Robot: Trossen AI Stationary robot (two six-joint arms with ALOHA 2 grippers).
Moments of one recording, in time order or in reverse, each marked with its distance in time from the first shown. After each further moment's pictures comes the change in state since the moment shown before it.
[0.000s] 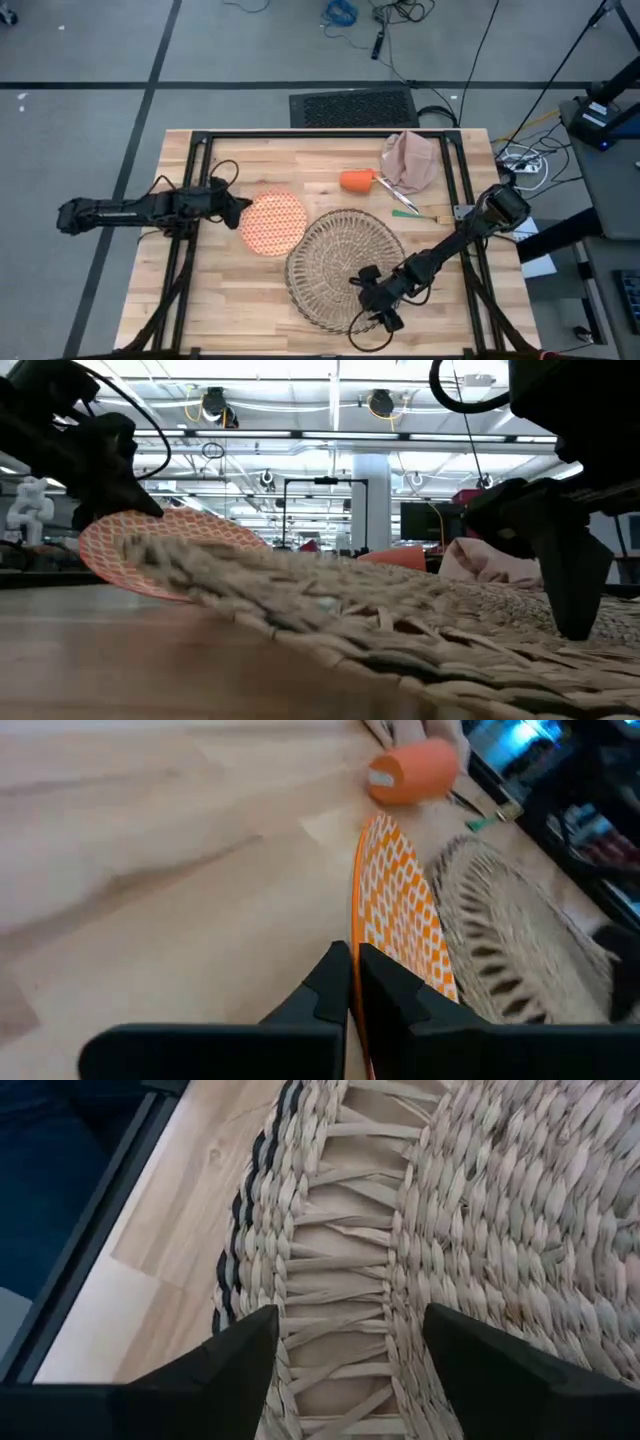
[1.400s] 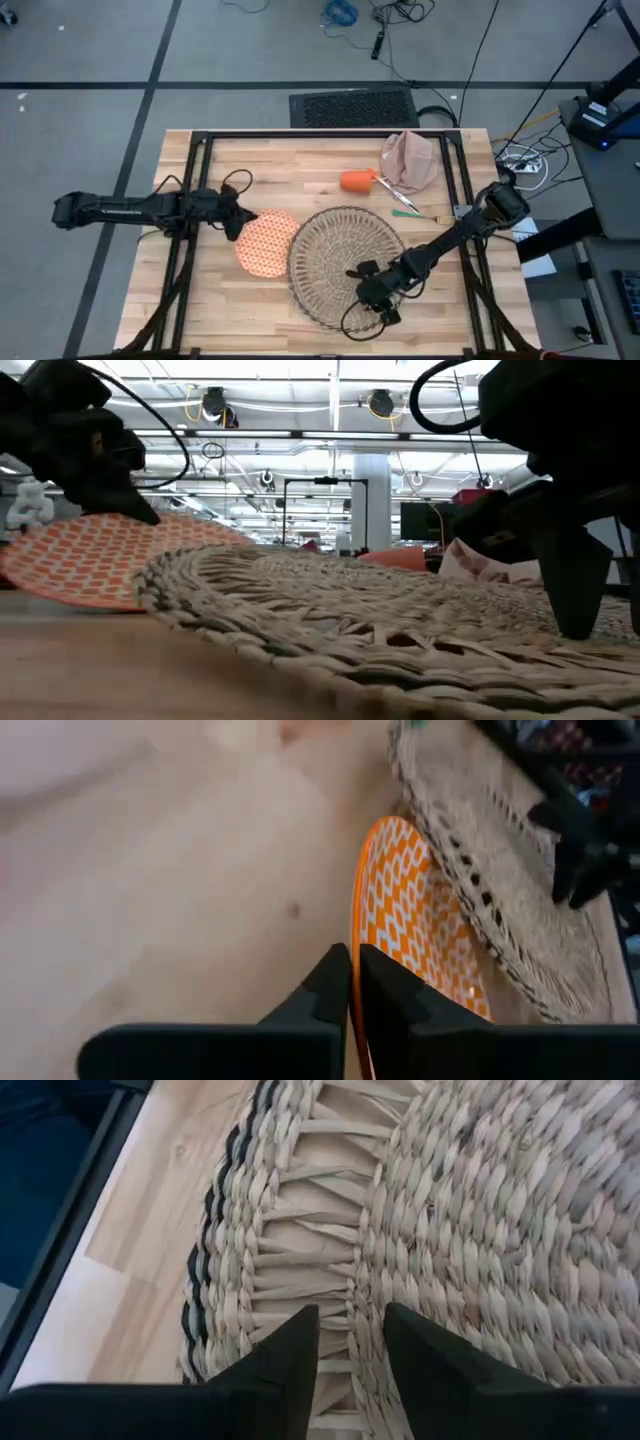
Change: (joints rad) left arm 0.006 0.129 0.011 0.096 0.136 0.126; right arm -0.049 -0.001 0.002 -0.056 -0.071 -0.008
